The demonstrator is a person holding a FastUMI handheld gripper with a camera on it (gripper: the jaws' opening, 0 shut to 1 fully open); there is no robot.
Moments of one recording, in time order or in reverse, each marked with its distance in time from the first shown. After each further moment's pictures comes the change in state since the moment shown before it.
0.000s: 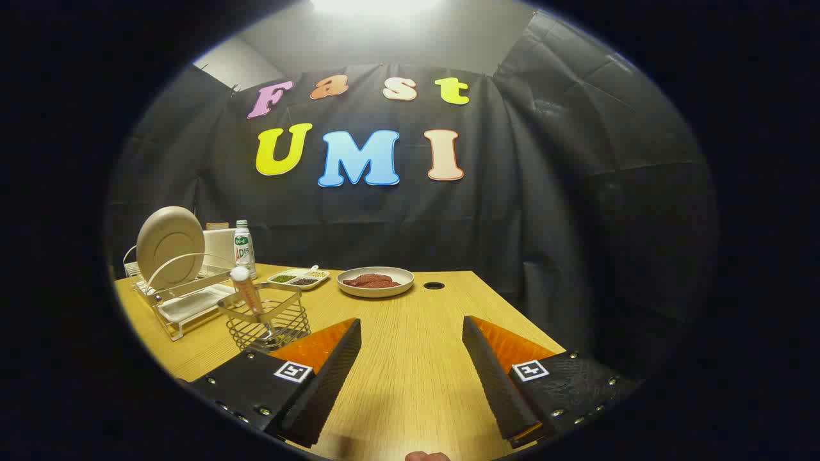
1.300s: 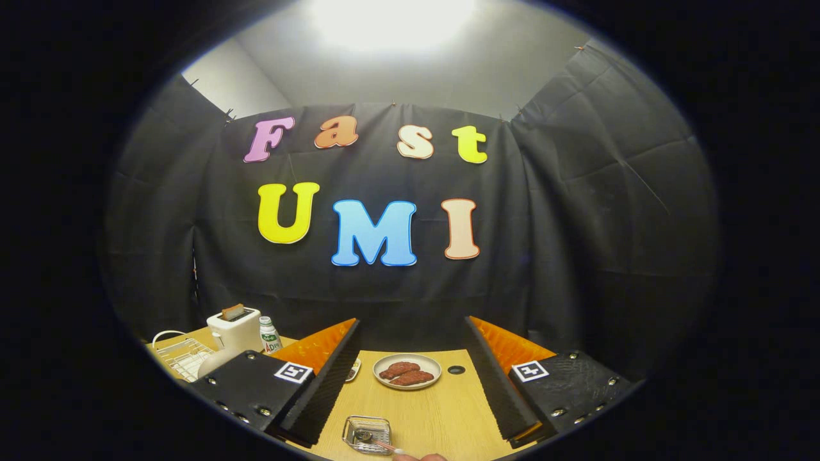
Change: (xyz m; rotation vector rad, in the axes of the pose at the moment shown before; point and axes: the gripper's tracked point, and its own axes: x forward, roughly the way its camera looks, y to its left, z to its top) arm -0.018 0.110 0.277 -0.028 -0.111 -0.031
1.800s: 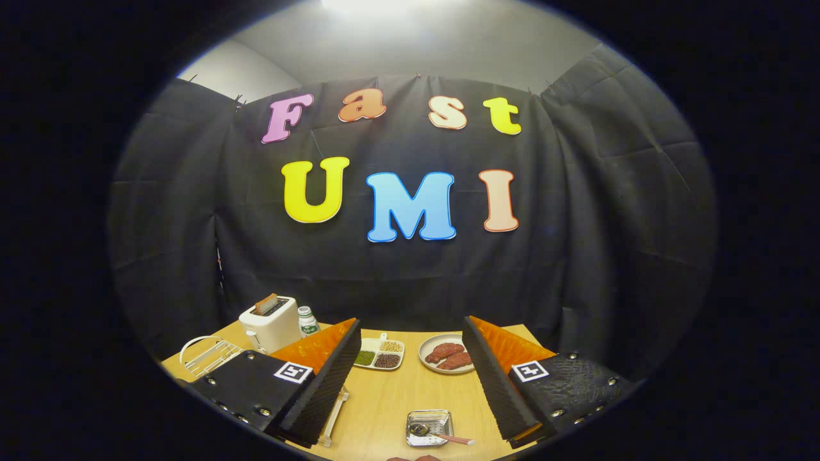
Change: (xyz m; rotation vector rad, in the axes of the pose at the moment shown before) arm 0.021 0.097 -0.008 0.045 0.179 0.112
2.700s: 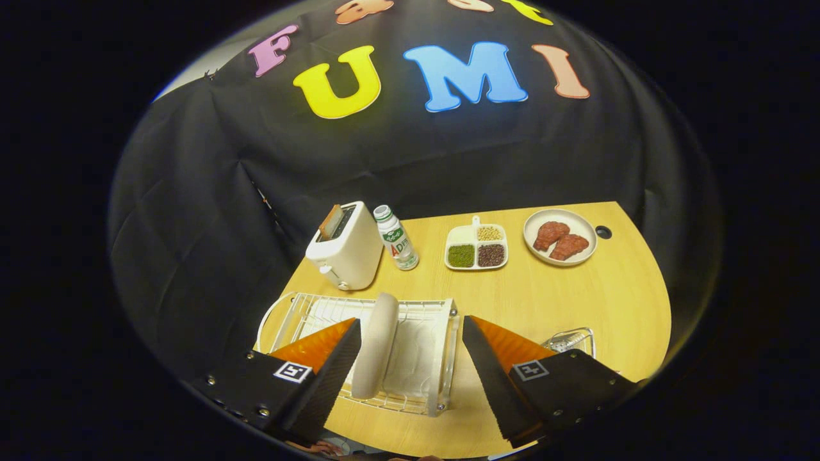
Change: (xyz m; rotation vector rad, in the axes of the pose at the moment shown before) arm 0.034 0.163 -0.103 0.197 0.634 0.247
